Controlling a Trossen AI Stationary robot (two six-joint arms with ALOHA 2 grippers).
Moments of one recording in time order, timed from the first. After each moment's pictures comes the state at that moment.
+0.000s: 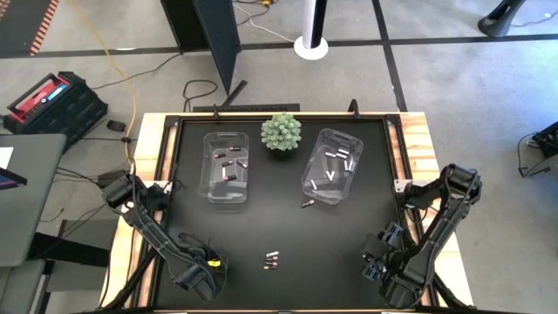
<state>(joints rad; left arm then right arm) -0.86 1.83 1.21 -1.11 -0.14 -2.30 1.06 1.71 1.11 -1.26 0.57 1.64</state>
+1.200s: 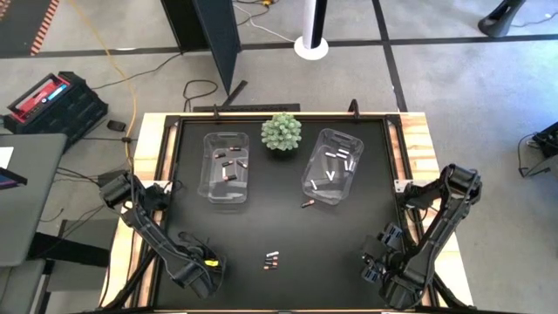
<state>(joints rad) -0.87 1.83 1.08 -0.97 -0.15 -2.28 1.06 1.71 1.10 -1.23 0.57 1.64</state>
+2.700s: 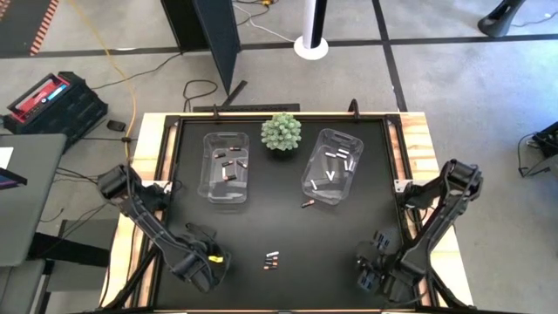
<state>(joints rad) -0.83 1.74 1.11 -0.99 -0.36 -2.10 1.04 1.66 0.92 -0.71 0.57 1.57</state>
